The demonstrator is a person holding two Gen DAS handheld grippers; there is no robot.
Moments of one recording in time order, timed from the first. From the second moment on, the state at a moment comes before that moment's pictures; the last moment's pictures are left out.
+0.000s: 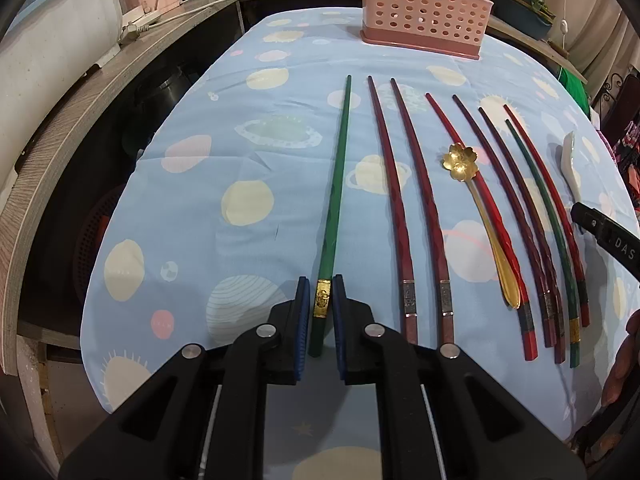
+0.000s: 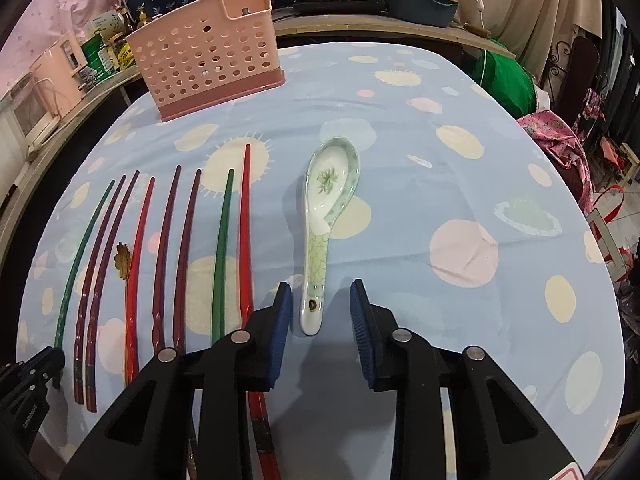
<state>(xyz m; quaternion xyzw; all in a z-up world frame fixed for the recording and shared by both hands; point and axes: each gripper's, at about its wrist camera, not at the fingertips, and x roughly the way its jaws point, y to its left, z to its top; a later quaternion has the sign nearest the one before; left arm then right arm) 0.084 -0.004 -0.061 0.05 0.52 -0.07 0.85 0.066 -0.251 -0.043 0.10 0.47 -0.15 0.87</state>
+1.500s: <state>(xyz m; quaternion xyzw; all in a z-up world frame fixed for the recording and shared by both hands) 0.247 -0.018 0.218 -0.08 0.30 -0.11 0.95 0.206 -0.319 0.158 0.22 0.31 -0.03 0.93</state>
